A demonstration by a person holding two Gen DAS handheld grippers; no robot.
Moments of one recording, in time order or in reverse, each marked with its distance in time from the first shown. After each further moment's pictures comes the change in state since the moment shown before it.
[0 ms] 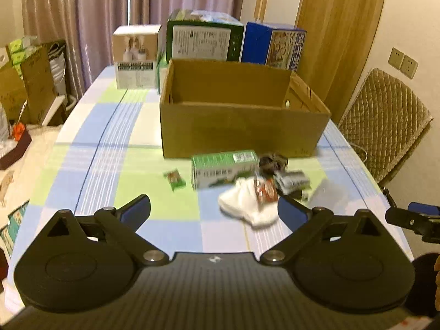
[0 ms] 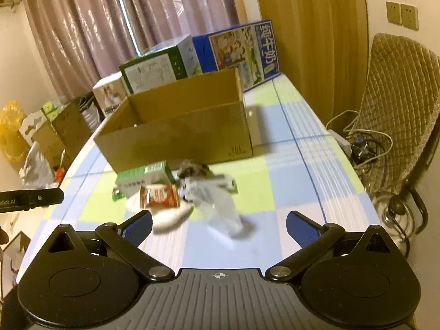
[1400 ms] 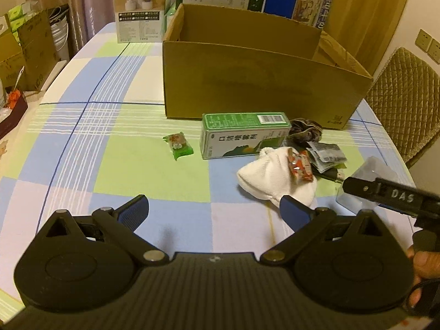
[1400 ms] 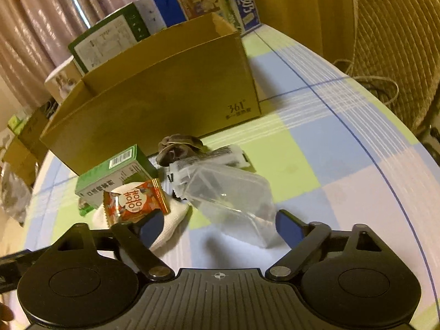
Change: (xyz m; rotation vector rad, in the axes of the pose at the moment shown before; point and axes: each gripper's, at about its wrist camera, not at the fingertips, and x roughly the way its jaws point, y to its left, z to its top) left arm 0.094 0.018 -0.014 -0.049 0.136 0.031; right arm 0.138 0.010 -0.008 0.177 0.100 -0.088
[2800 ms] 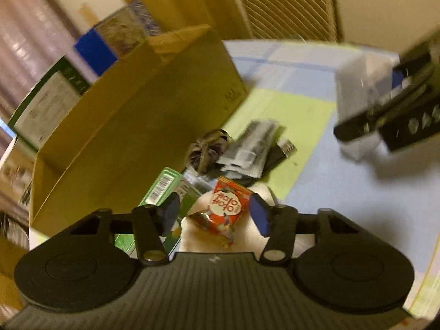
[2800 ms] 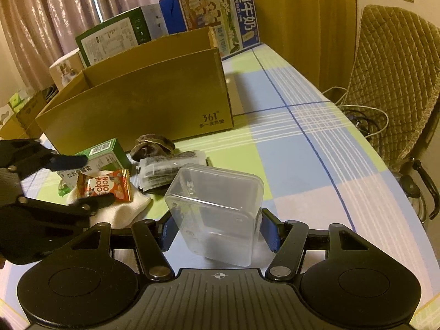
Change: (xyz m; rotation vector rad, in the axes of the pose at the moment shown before) left arm 0.060 -0.127 -0.006 0.966 -0.144 -0.064; right arm -0.026 -0.035 -0.009 -0.131 -0.058 -0.029
